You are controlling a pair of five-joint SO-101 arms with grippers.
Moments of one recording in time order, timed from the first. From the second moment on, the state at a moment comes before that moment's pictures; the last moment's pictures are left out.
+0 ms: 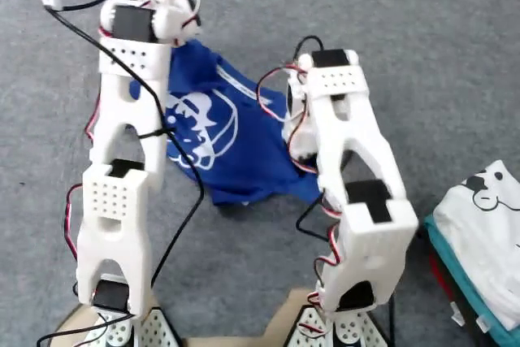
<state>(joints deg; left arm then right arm) 5.9 41.6 -76.3 87.4 15.9 -10.8 19.9 -3.6 101.4 -1.1</state>
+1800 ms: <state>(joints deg) -9.0 35.1 -56.5 100.2 8.4 -16.4 61.8 -77.7 101.0 -8.4</state>
